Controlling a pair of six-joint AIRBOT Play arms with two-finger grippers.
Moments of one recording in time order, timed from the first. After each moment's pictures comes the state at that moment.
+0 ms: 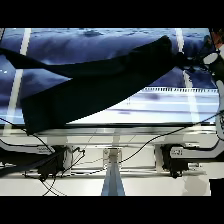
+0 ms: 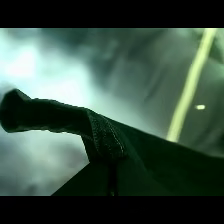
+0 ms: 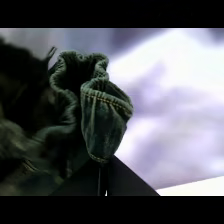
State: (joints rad) left arm 0.64 -1.61 1.78 0.85 -1.27 -1.39; right arm -0.28 -1.45 1.23 -1.21 0.78 1.60
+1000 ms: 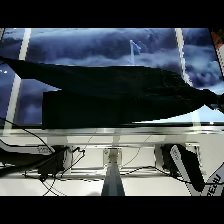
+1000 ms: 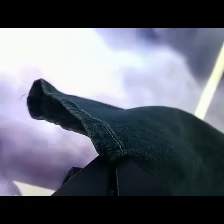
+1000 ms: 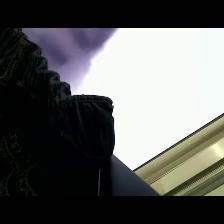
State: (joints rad) left arm 0.61 -1.60 1.78 1.10 -1.41 -1.48; right arm -0.50 -0.76 0.79 -1.59 1.14 1.71
